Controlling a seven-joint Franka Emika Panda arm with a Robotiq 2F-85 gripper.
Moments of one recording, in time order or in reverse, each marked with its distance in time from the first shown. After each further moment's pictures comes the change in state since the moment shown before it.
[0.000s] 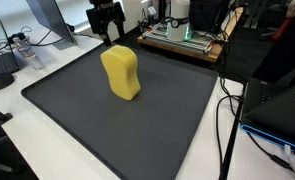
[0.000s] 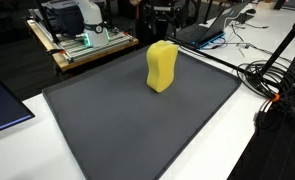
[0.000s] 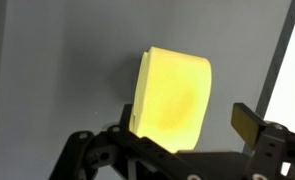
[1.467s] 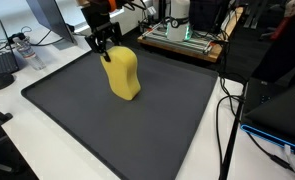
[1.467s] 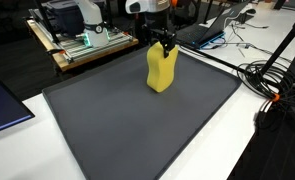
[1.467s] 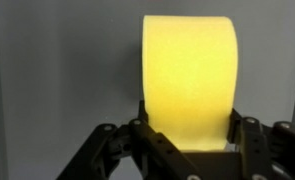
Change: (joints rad) arm 0.002 0.127 -0.046 0.040 0.014 0.017 0.123
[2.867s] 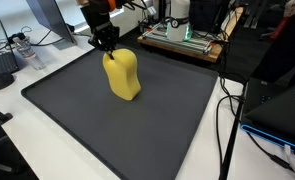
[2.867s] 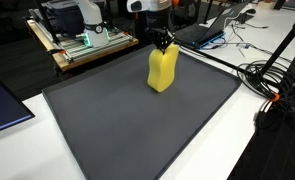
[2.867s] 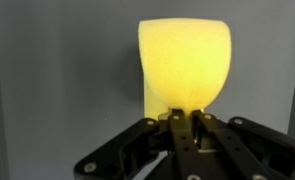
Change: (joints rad) arm 0.006 0.002 0.000 0.009 -0.004 0.000 0.027
